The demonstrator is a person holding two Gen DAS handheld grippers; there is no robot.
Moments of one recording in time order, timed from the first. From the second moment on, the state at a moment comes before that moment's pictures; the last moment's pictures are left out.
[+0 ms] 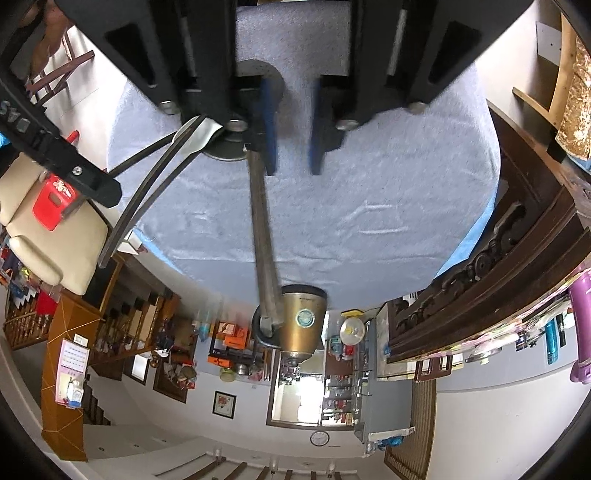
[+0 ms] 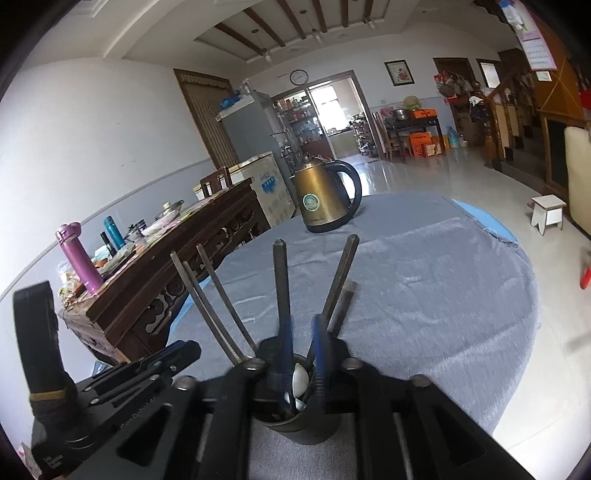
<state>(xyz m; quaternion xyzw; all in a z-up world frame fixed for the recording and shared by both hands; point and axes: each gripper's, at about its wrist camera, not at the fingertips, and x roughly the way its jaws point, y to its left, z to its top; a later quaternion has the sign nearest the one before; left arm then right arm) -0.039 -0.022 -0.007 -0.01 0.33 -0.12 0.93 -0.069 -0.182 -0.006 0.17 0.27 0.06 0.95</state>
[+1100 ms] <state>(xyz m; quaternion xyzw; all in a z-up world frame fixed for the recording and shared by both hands) -0.063 -0.016 -0.012 0.06 0.37 -0.03 0.92 -0.114 -0.175 -0.025 0.16 0.31 0.05 0.93</state>
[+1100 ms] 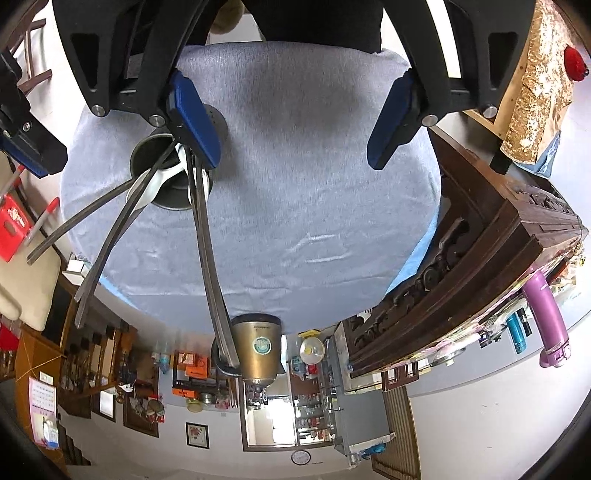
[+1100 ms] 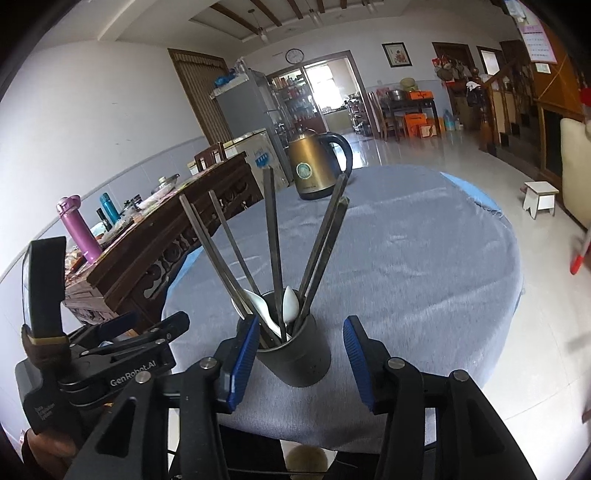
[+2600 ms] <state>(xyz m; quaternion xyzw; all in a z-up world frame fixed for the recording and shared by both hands) -0.064 0.014 -0.013 0.06 0.37 0.00 0.93 -0.105 -0.145 -0.030 0.11 0.34 0.03 0.93</state>
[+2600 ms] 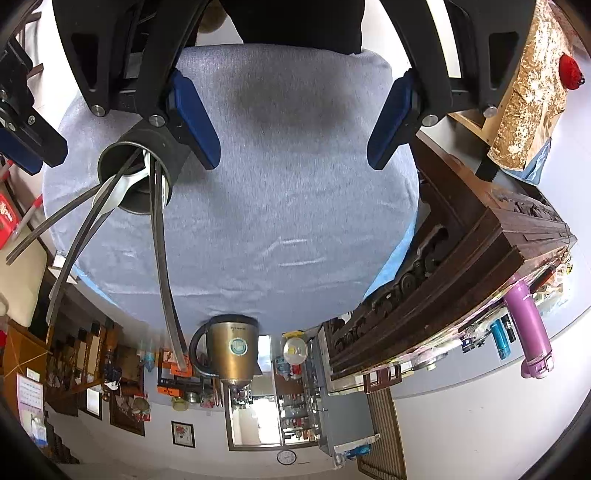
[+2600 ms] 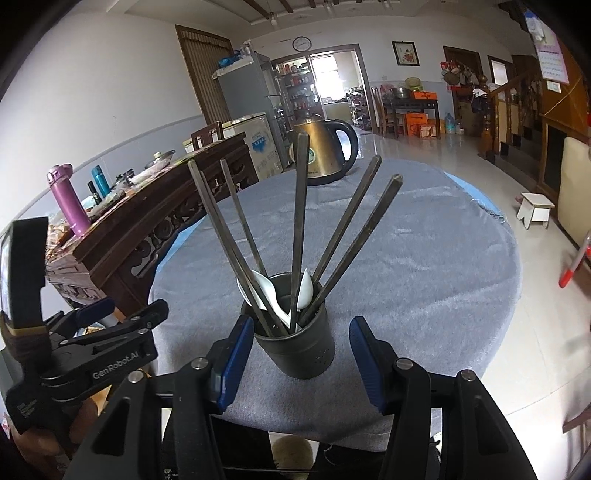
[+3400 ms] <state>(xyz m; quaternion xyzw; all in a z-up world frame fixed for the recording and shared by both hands) -0.083 0.028 0.005 0.07 0.36 0.01 0.93 -0.117 -0.137 -0.023 0.11 0.32 0.04 0.94</state>
